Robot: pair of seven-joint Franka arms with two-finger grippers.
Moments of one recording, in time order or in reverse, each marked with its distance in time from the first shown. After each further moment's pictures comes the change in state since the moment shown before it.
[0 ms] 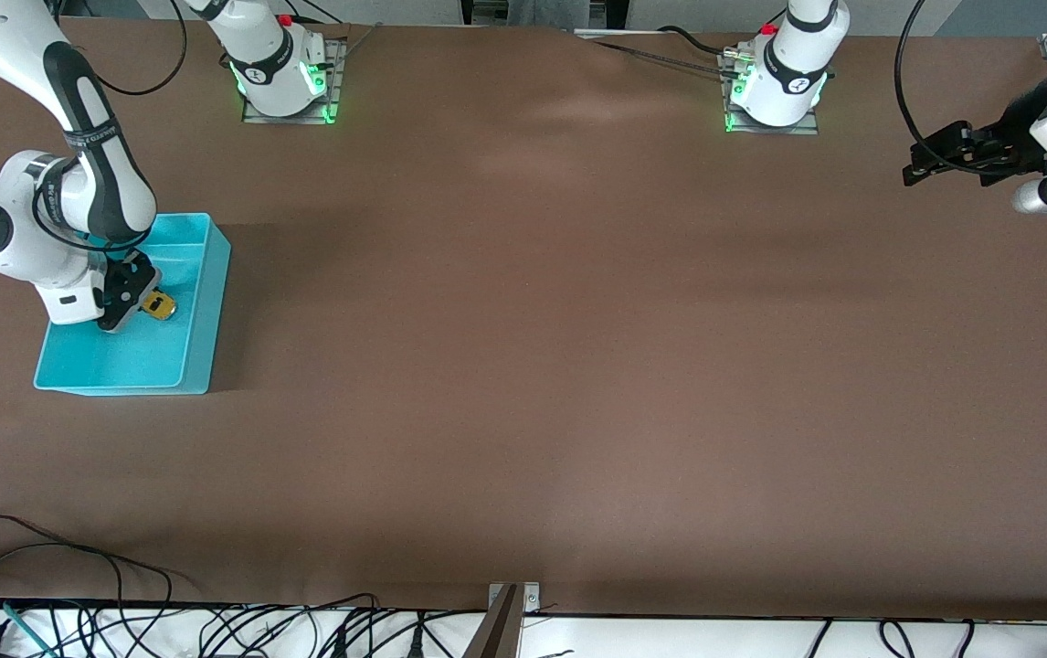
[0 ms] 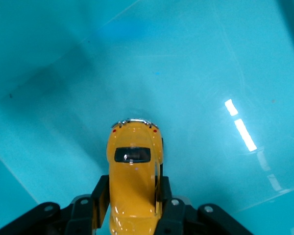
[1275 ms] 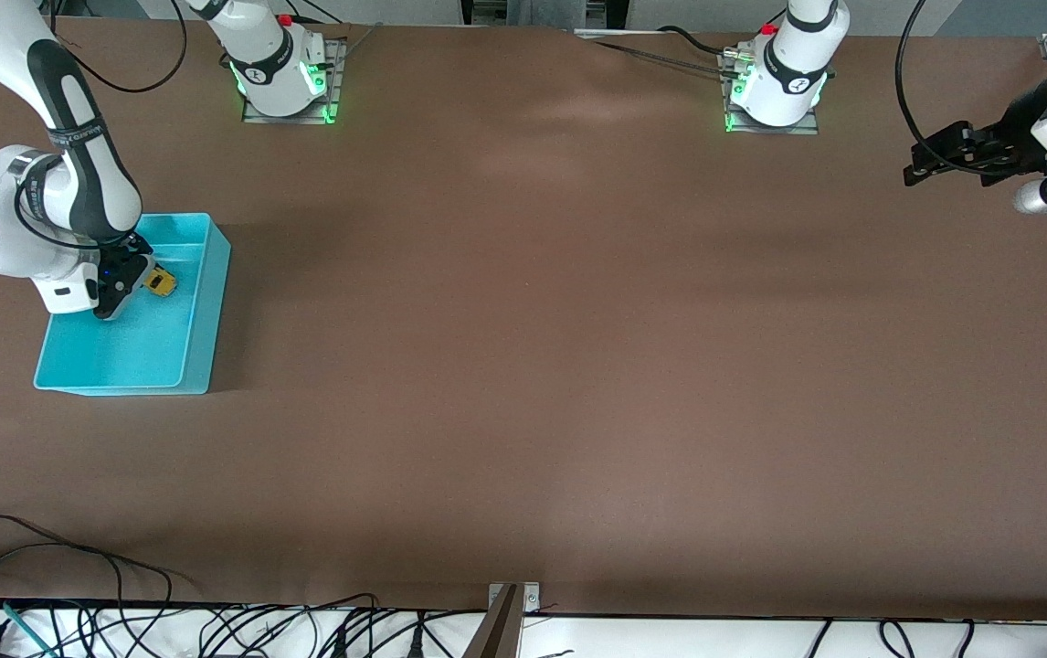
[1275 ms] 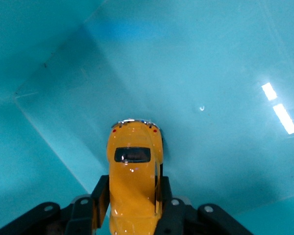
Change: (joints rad) left arm 0.000 0.000 0.001 0.000 0.000 0.000 0.000; right arm -0.035 0.001 -0.007 -0.001 0.015 -0.132 0.004
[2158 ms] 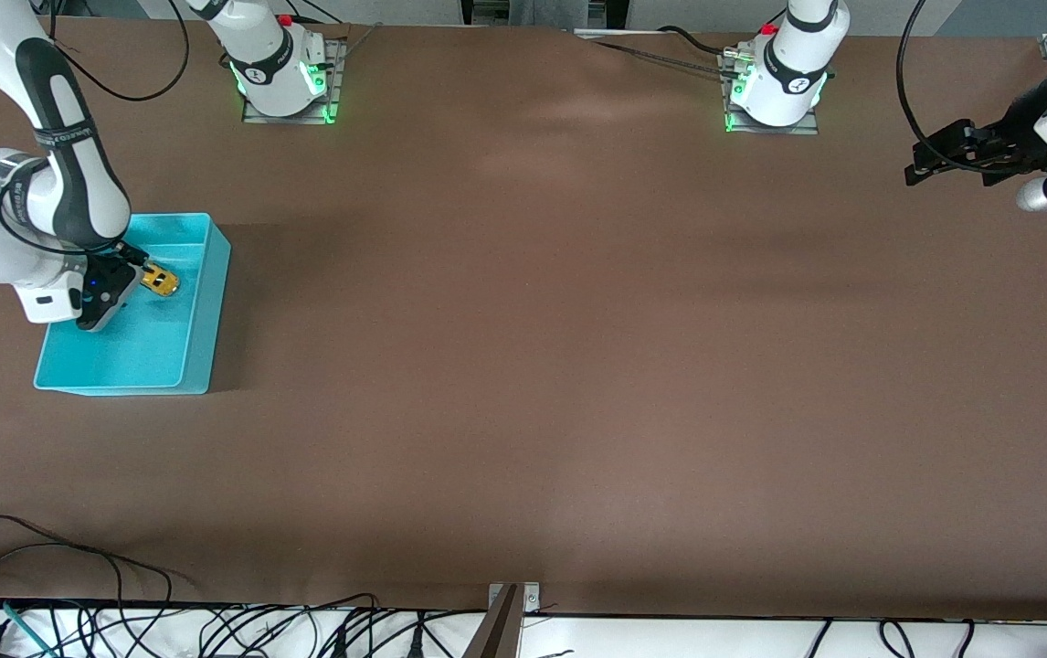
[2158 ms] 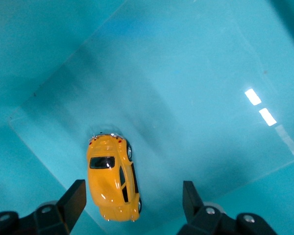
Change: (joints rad) left arm -0.001 -0.001 -0.001 0.007 0.000 0.002 0.000; right arm 0.003 -0.009 0.010 0.124 0.046 -0.090 0.035
